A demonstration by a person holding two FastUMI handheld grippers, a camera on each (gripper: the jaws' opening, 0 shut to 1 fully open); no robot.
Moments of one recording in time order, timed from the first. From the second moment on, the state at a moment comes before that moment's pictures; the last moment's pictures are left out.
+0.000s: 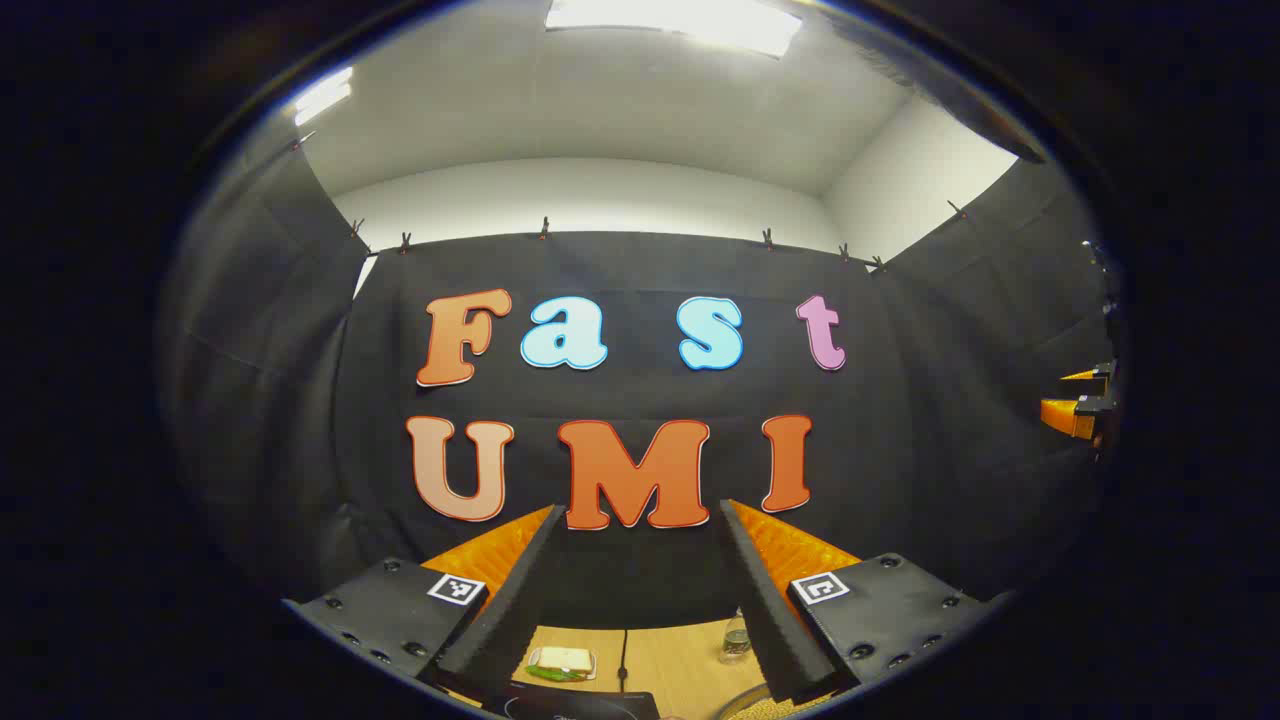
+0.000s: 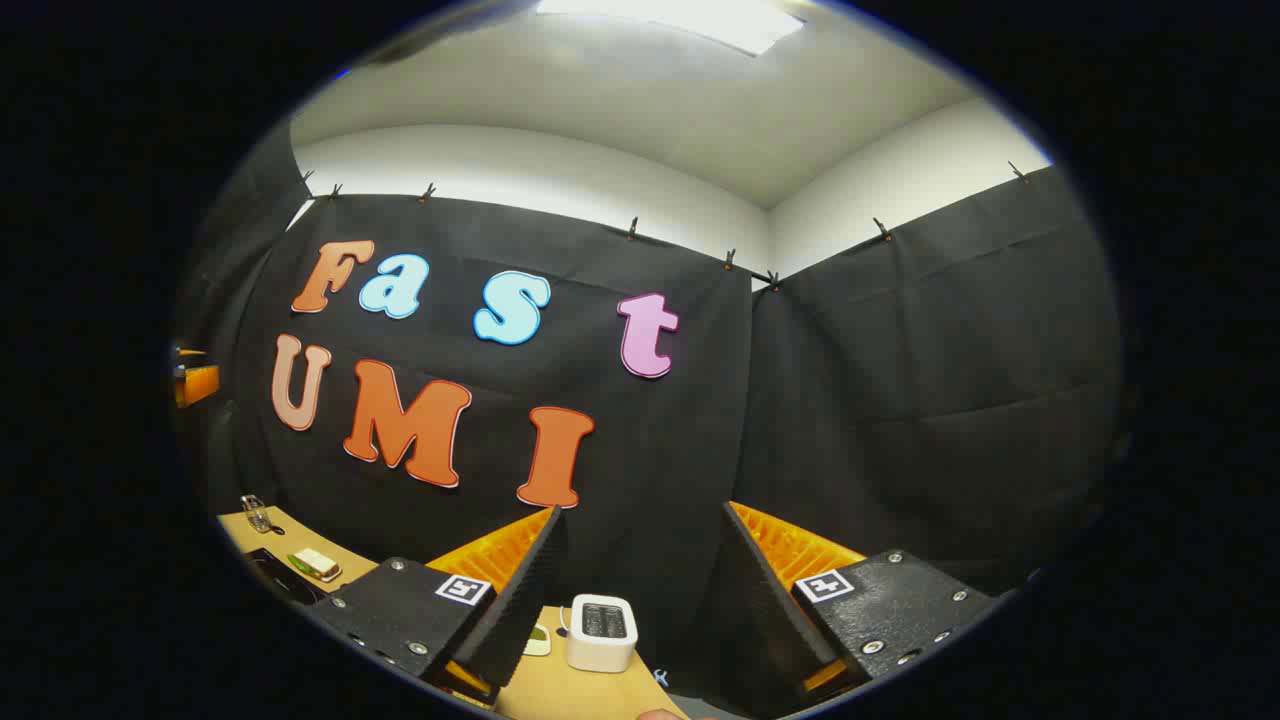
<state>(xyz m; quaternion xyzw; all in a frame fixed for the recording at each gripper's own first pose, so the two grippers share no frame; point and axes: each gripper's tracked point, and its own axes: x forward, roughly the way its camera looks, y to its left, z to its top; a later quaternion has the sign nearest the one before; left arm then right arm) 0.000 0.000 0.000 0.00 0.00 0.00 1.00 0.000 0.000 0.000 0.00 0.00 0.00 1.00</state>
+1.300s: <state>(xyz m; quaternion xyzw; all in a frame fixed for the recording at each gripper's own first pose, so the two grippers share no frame) 0.004 -0.069 -0.033 -0.01 0.07 -0.01 1.00 -0.019 -0.085 -0.039 0.01 0.02 -0.03 1.00</state>
